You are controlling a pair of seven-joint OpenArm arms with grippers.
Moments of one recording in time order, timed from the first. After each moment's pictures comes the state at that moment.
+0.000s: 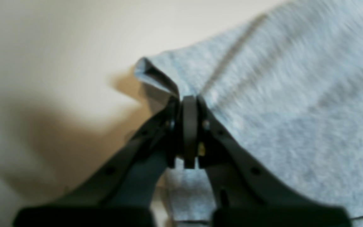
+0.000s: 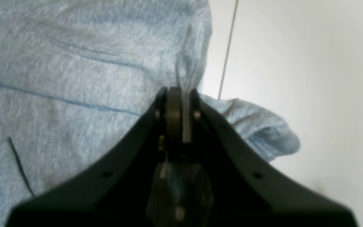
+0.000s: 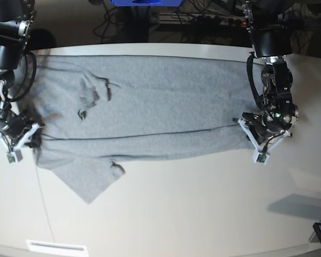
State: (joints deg) left arm -6.3 -17.9 -11.3 85.3 -5.7 -22.7 56.6; right arm 10.5 21.4 17.9 61.2 16.0 37.3 -34.7
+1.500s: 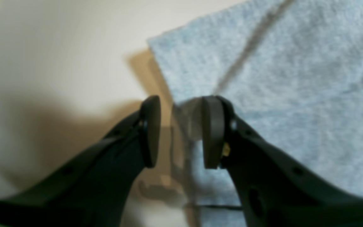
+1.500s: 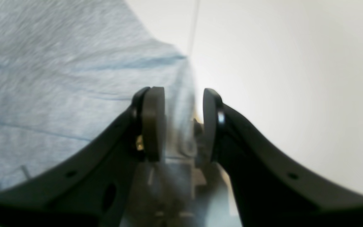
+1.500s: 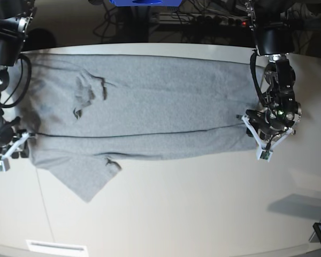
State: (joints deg) left arm -5.3 -19.4 -11.7 85.3 -5.8 -22.7 56.6; right arm 8.7 21.7 21.4 74.5 15.5 30.2 -40.0
